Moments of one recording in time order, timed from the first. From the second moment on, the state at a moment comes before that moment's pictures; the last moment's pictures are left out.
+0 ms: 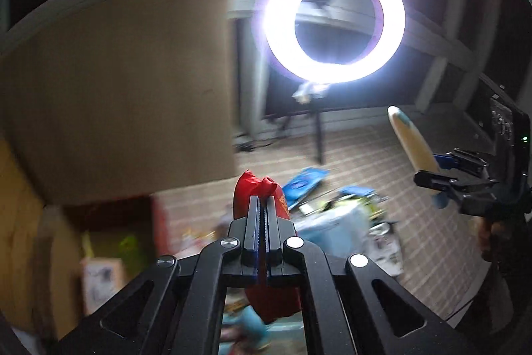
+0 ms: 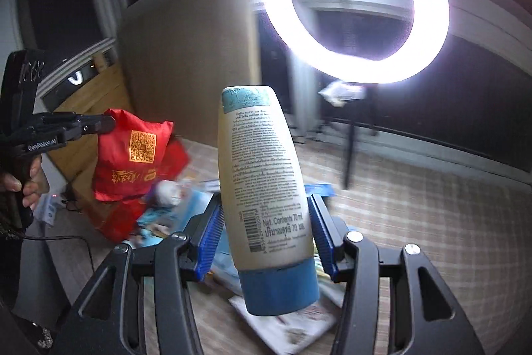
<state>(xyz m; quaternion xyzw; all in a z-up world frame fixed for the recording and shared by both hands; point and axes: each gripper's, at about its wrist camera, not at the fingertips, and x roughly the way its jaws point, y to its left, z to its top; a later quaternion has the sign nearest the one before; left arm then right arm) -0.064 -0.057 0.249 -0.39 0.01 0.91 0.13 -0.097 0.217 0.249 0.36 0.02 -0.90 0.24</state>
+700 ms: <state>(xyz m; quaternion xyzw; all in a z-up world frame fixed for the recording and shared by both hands) -0.060 -0.231 0.174 -0.45 -0.08 0.89 0.06 -0.149 -0.097 0.177 0.43 0.02 -0.83 0.35</state>
